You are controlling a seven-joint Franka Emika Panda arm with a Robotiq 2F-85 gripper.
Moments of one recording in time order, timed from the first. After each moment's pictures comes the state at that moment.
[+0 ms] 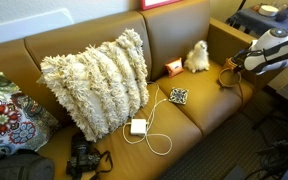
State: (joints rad) arm -0.65 1.48 -0.15 -1.09 -0.19 2.90 -0.34
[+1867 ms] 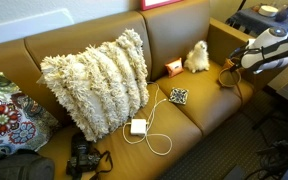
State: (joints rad) arm -0.67 1.48 -0.08 -1.08 -0.19 2.91 -0.45
